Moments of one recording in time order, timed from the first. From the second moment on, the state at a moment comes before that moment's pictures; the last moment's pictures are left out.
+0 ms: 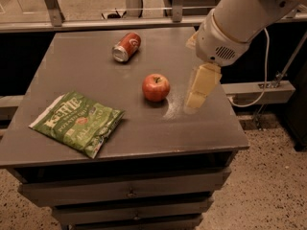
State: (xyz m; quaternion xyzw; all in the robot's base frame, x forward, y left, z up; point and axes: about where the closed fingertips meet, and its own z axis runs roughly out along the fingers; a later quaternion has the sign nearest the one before) arm 0.509 -0.095 0.940 -0.64 0.73 0.04 0.23
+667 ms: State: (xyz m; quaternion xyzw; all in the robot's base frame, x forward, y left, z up) arm 0.521 -0.009 0.938 -0.67 0.69 0.11 0.27
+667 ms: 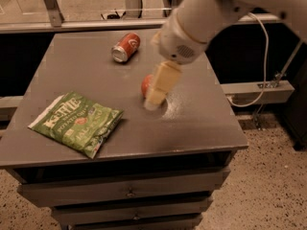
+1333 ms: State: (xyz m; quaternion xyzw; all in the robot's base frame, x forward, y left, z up) arm 0.524 0.096 0.918 -0.69 0.65 0.19 0.26
